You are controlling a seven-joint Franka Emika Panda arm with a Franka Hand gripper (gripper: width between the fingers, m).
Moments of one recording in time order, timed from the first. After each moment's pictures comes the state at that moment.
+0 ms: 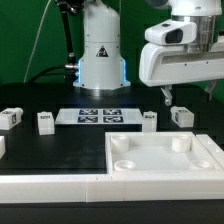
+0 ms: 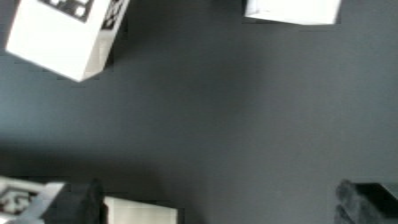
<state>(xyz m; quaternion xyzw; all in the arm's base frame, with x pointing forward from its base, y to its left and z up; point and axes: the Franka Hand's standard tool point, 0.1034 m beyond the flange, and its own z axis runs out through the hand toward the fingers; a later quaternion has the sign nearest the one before) 0.434 0.152 0.068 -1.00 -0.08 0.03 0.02</state>
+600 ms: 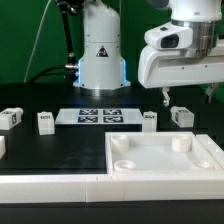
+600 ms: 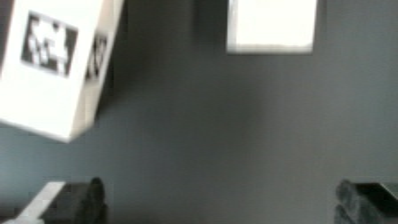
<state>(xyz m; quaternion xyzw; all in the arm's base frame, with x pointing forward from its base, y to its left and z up) 0.414 0.155 0.061 -0.99 -0.07 0.12 0.01</state>
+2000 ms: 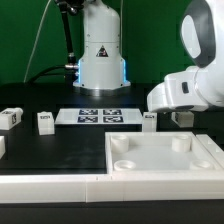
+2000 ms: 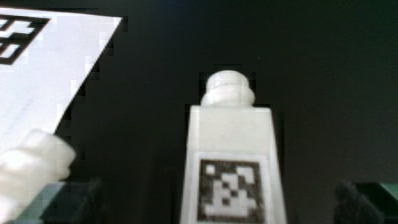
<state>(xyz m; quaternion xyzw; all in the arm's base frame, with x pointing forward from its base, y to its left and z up) 0.356 0.167 0.017 -0.88 -0.06 0.47 -0.03</state>
